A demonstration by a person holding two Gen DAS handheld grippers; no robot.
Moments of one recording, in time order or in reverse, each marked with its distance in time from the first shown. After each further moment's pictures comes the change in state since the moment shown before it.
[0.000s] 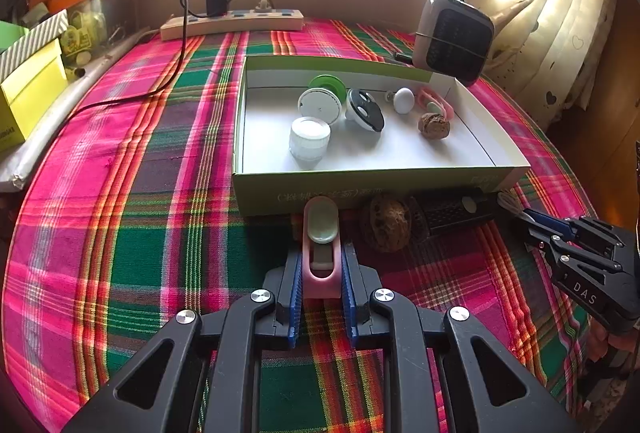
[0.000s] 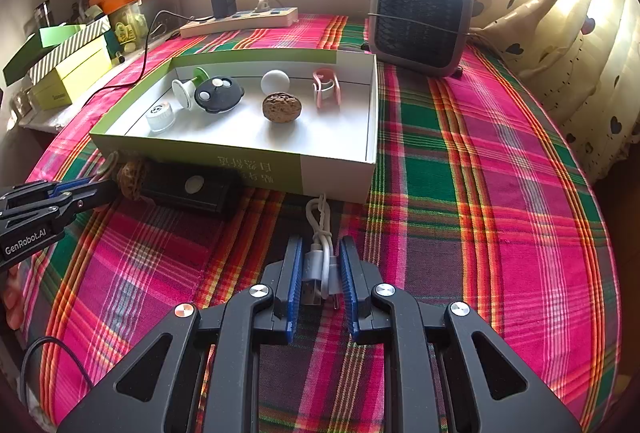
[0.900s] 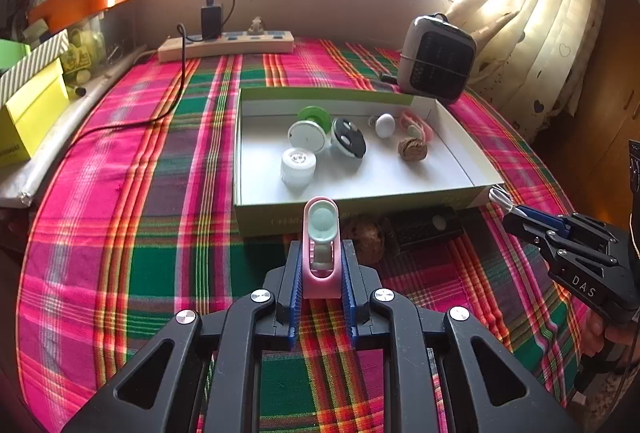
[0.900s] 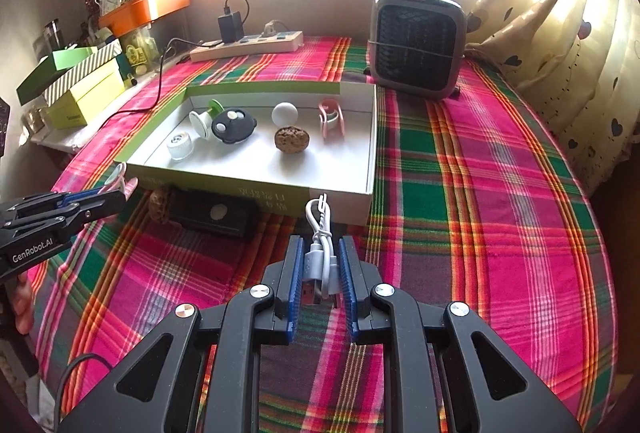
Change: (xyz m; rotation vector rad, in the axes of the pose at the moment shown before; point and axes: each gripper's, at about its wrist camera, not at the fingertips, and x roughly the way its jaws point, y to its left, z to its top) left arm -0.027 -0.005 0.013 0.013 -0.051 -0.022; right arm -0.025 -0.003 0.009 0.022 -0.060 0.039
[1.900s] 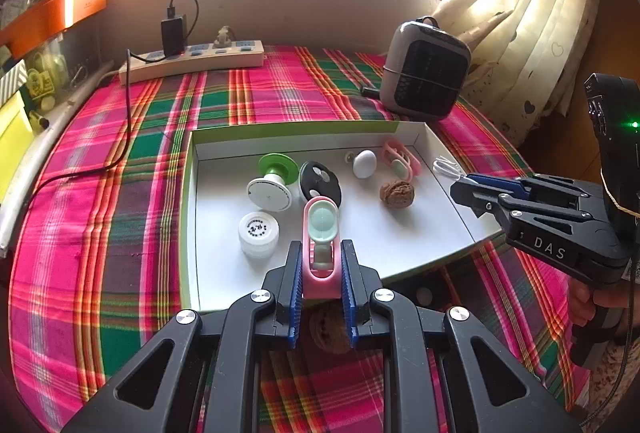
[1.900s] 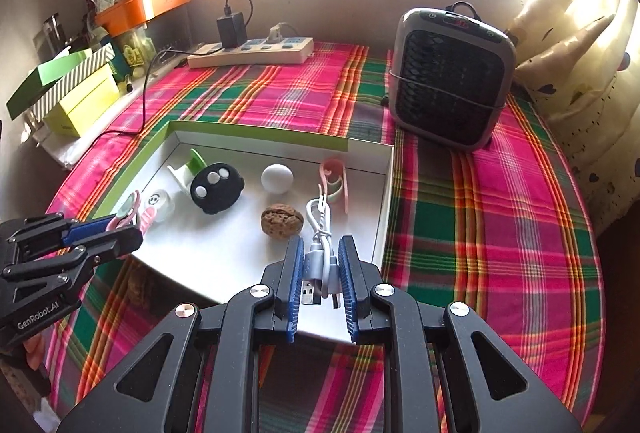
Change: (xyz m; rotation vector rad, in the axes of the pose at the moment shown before) left arm 0.036 -0.016 0.049 0.033 0.022 -0.055; right arm 0.044 -0.009 0.074 -0.062 0.060 0.044
